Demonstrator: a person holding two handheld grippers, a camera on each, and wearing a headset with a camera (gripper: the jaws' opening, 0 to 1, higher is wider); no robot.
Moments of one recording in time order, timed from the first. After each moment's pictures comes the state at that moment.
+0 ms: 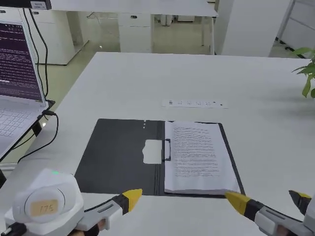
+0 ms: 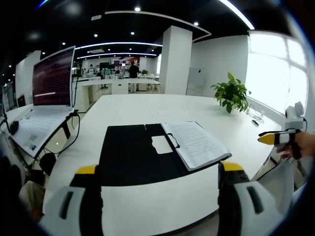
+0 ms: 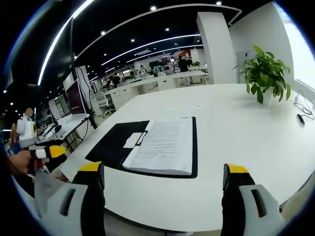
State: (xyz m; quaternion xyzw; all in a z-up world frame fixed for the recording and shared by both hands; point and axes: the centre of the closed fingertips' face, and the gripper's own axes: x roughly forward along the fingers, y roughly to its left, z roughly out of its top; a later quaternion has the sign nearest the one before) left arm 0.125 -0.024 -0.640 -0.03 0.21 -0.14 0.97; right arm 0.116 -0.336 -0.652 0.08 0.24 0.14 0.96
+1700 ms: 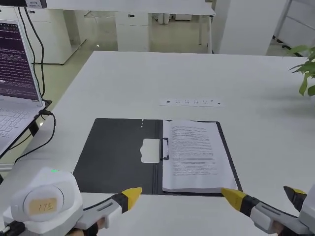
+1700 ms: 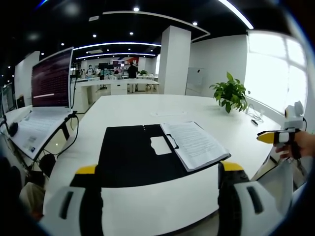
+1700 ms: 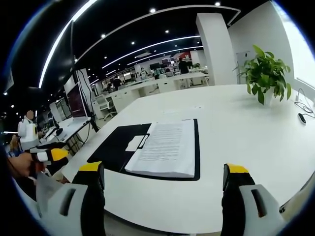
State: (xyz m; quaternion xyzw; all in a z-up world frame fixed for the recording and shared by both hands) left arm 0.126 -0.027 -0.638 -0.03 0.21 -0.14 0.97; right arm 0.119 -0.333 -0.647 0.09 0.23 0.14 0.96
